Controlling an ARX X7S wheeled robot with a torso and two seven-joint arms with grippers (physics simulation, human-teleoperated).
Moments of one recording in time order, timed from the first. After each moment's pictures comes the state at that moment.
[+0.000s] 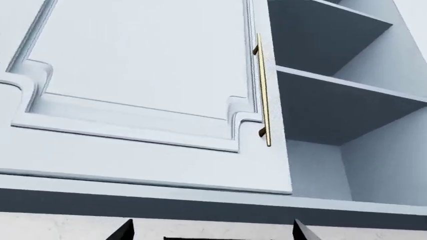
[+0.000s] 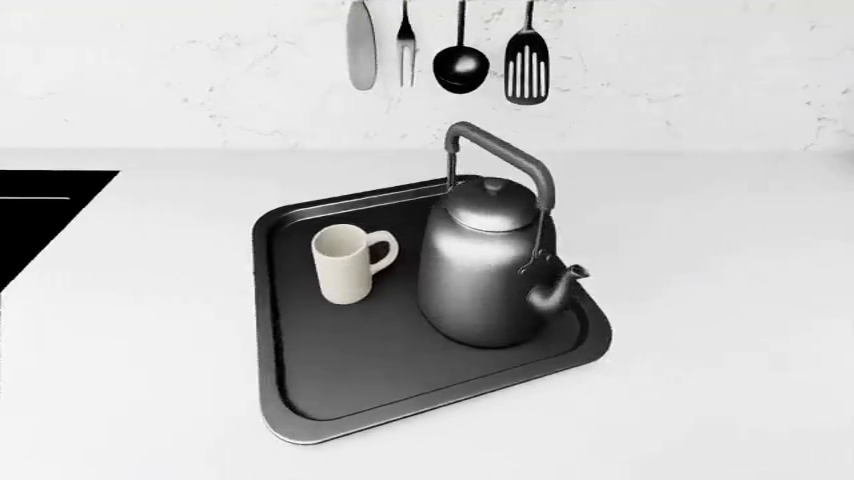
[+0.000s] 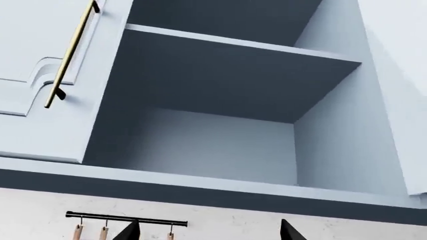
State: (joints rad) left arm -1.23 -0.65 -0.39 0.94 -1.91 -1.01 -1.06; right arm 1.55 0.92 -0.05 -0.98 2.04 0.96 1.51
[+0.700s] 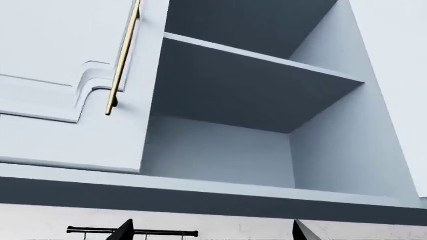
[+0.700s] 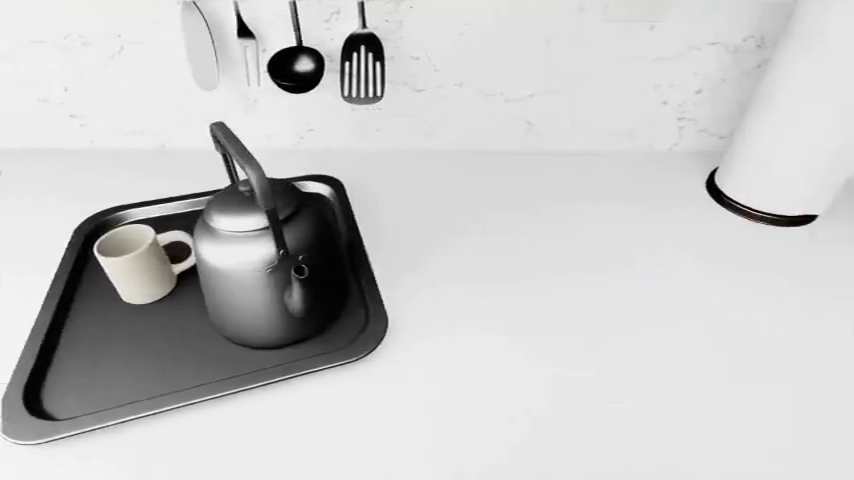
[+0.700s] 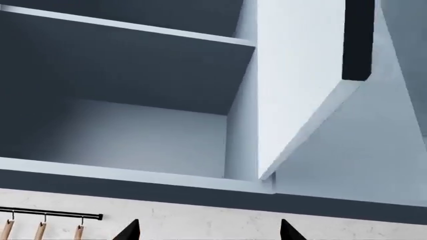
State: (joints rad) left arm -1.18 -0.64 -0.41 0.95 -1.90 -1.01 -1.04; right arm 1.54 0.94 -0.07 -0.99 2.02 0.93 1.49
